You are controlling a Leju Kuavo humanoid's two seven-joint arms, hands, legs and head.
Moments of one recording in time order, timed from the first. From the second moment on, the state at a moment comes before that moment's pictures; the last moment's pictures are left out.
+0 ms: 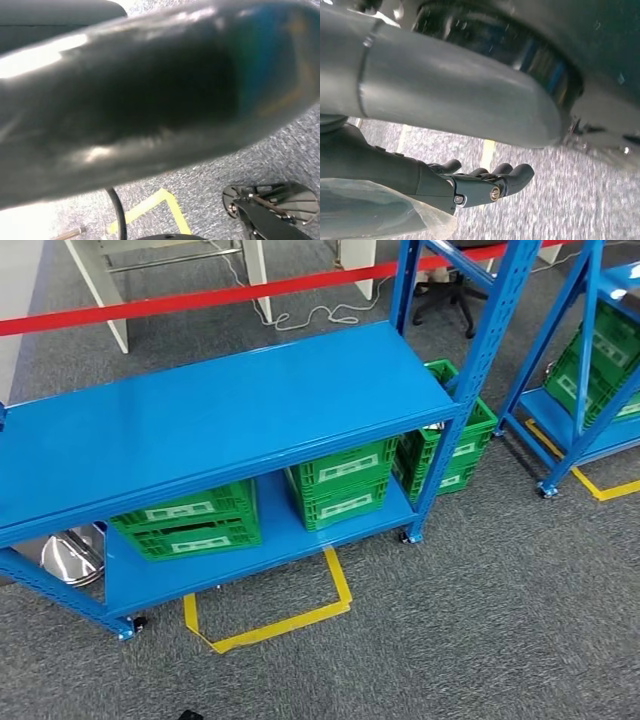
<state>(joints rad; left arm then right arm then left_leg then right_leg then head) -0.02 -0.13 0.29 -0.21 -0.66 0.25 0.05 -0.03 0.22 -0.83 -0.20 1.29 0.16 0.08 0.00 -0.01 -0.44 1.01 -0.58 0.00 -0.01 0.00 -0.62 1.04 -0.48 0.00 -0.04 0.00</state>
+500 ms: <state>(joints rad) -0.02 -0.13 0.30 -0.21 -0.66 0.23 0.05 -0.03 0.22 -0.83 -0.19 1.28 0.16 0.08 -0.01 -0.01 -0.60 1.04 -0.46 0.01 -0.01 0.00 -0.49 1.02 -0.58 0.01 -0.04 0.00</state>
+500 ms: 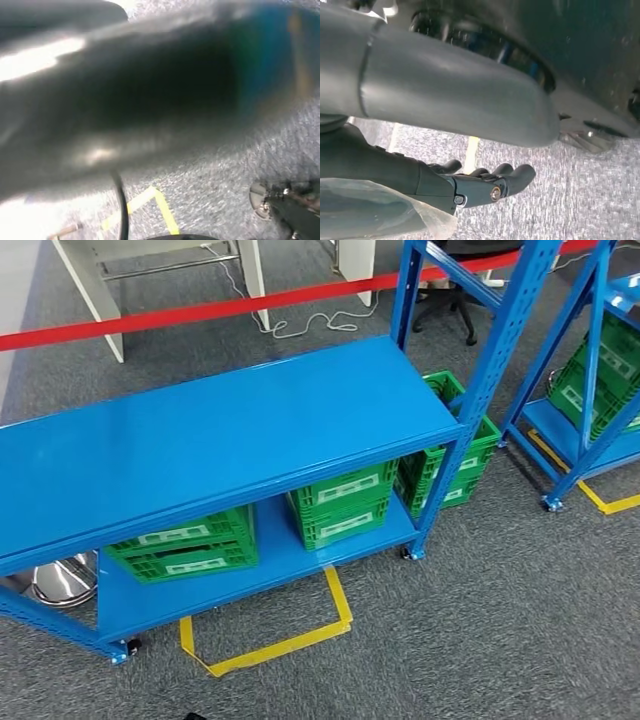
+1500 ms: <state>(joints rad) -0.03 -0.13 0.31 -0.21 -0.69 0.14 0.08 -0.03 0.22 -0.83 -0.19 1.30 0.23 0.13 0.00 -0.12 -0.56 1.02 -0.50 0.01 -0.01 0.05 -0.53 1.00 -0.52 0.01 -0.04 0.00</state>
